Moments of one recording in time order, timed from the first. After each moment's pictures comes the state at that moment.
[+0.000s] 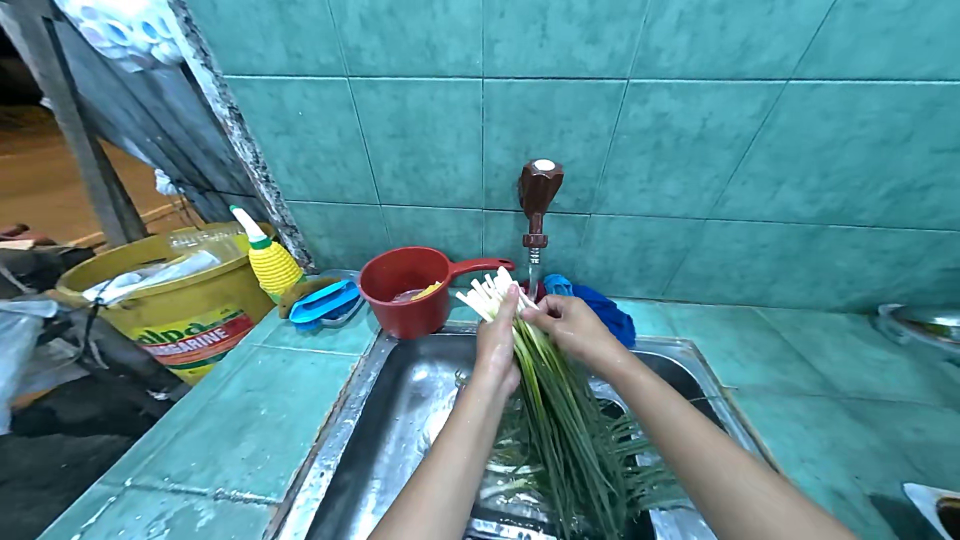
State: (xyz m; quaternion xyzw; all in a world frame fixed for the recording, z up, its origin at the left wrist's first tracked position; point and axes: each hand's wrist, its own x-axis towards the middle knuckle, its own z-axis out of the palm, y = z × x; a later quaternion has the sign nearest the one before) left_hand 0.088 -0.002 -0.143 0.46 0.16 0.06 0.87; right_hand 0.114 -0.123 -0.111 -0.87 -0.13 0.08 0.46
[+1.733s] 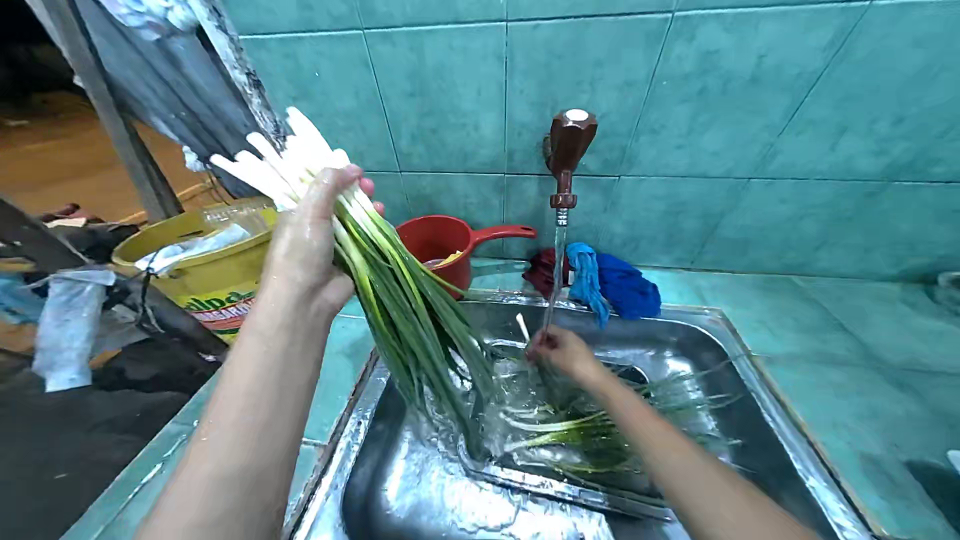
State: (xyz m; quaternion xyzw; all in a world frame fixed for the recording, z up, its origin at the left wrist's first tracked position) left_hand 0.019 0.162 -0.020 0.59 0.12 0.30 0.74; right_hand 0.099 -0.103 -0.223 -0.86 -0.12 0.21 0.45
